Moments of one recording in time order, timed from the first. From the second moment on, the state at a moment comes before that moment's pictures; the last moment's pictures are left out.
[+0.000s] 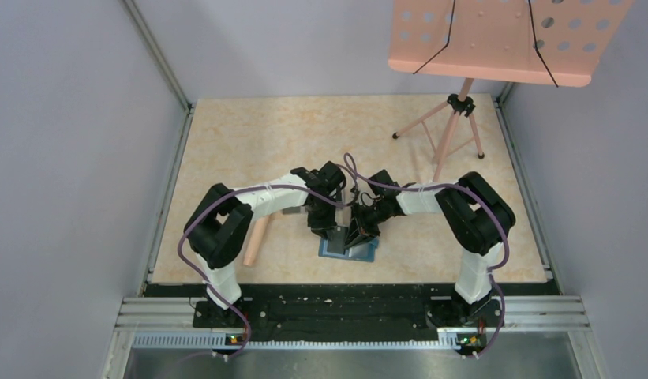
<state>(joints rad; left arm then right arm) -0.74 1.82 1.21 -0.75 0.15 -0.69 0.60 1.87 0.90 -0.19 -0.81 0.59</state>
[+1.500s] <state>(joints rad) -0.79 1.79 1.34 -0.91 0.06 -0.65 0.61 1.82 0.93 -0.26 -0.70 0.53</state>
